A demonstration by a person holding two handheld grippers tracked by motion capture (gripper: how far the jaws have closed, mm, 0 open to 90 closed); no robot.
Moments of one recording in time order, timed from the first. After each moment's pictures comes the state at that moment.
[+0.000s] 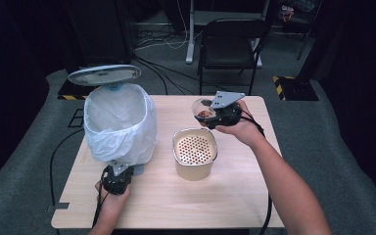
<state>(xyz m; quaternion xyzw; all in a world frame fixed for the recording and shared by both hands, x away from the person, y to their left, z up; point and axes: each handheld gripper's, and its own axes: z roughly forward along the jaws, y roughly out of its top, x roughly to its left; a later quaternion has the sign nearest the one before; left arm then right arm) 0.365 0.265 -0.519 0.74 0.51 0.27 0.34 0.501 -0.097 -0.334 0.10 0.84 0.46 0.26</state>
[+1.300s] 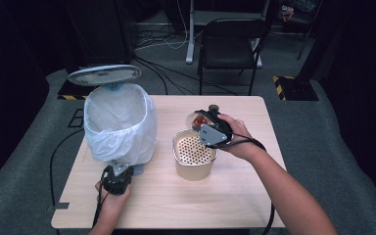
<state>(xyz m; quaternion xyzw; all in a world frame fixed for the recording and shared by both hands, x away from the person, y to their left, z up) 0.365 0.264 -0.519 0.74 0.51 0.27 0.35 0.452 -0.073 -0.362 -0.12 0.81 0.32 0.48</state>
